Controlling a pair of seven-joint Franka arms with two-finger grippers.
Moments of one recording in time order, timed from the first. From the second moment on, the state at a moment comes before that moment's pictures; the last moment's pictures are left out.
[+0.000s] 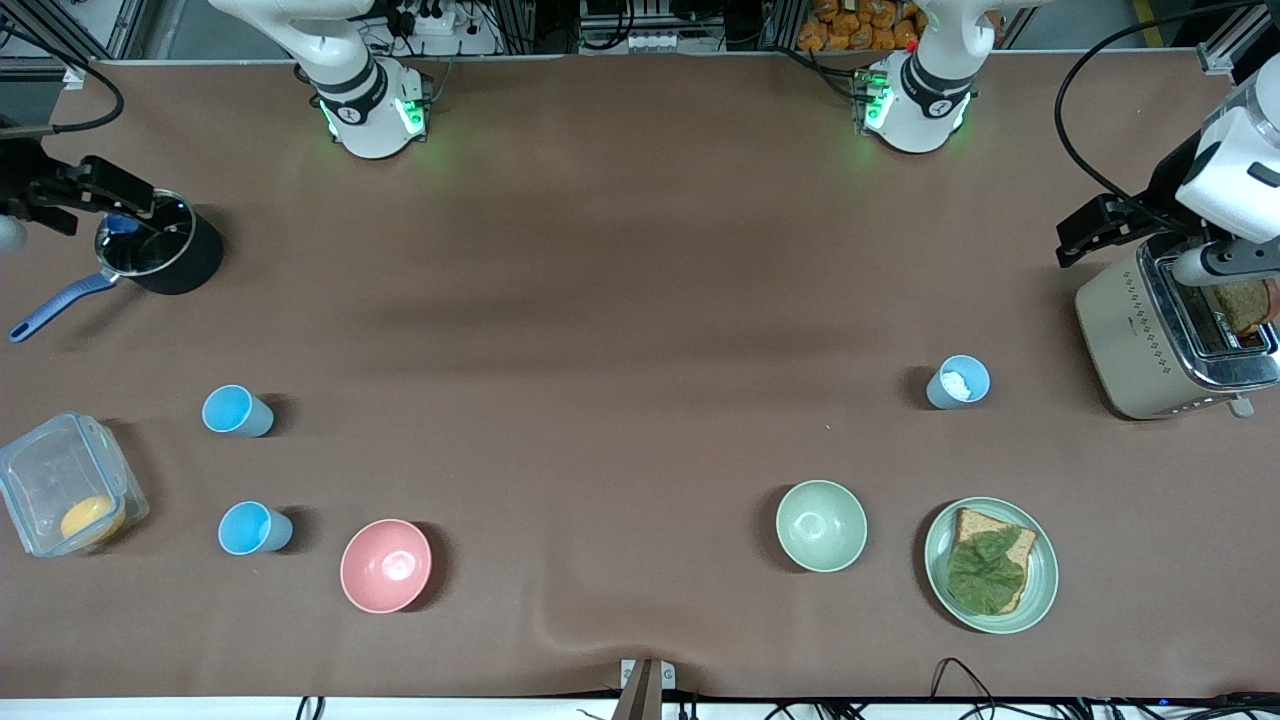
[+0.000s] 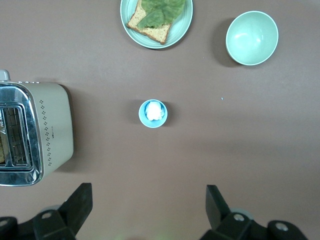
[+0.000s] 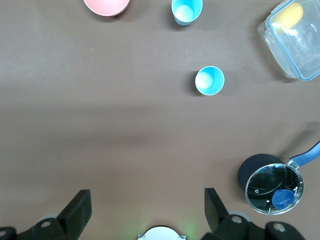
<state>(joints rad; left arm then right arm) 0.06 0.00 -0.18 -1.55 0.02 1.53 -0.21 -0.04 -0.03 0.00 -1.54 0.03 1.40 -0.05</state>
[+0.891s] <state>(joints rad) 0.09 0.16 -0.18 -1.75 0.02 1.87 -0.16 -0.04 -0.04 -0.01 -1.53 0.03 1.39 -0.06</state>
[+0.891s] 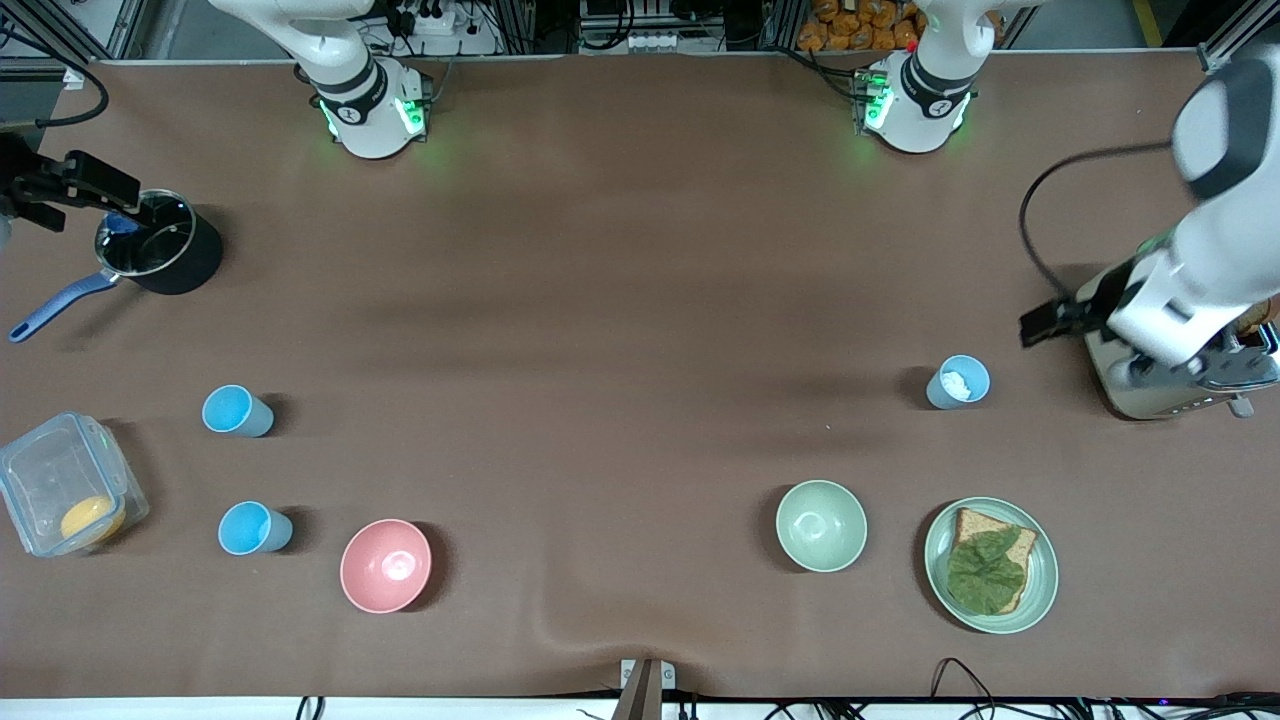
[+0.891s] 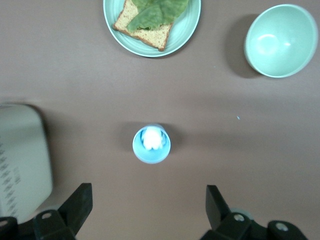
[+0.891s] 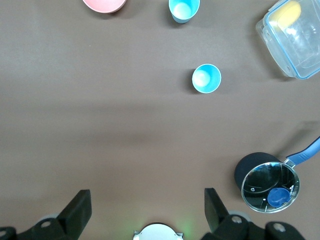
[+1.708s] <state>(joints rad) 0.17 0.36 -0.17 -2.01 0.03 2.25 -0.14 -0.04 -0.04 -0.01 -1.53 0.03 1.39 -0.07</state>
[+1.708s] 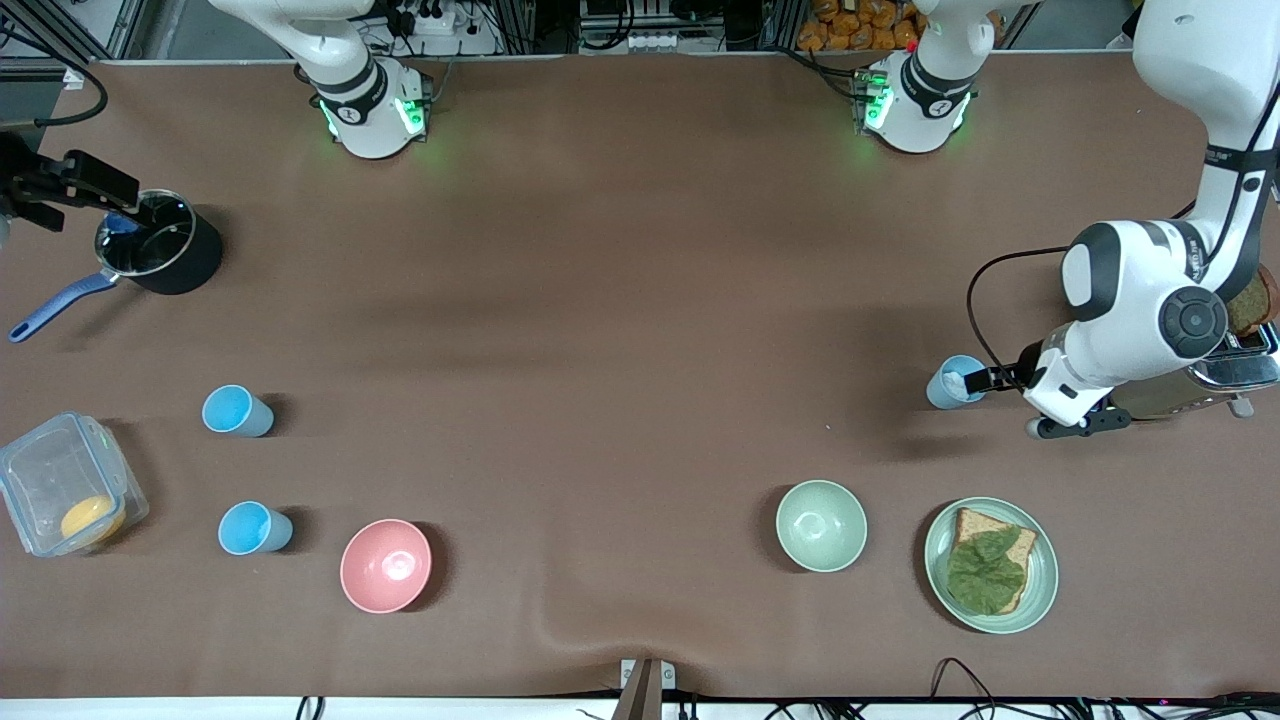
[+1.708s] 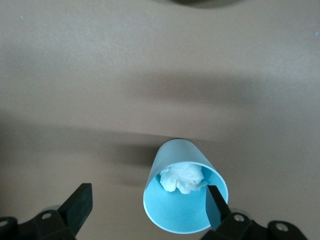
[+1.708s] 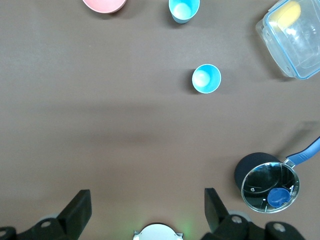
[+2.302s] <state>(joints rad) 0.19 0.38 -0.17 -2.11 0.03 2.41 -0.14 -0.09 0.06 -0.01 -1.55 0.03 1.39 -0.07</state>
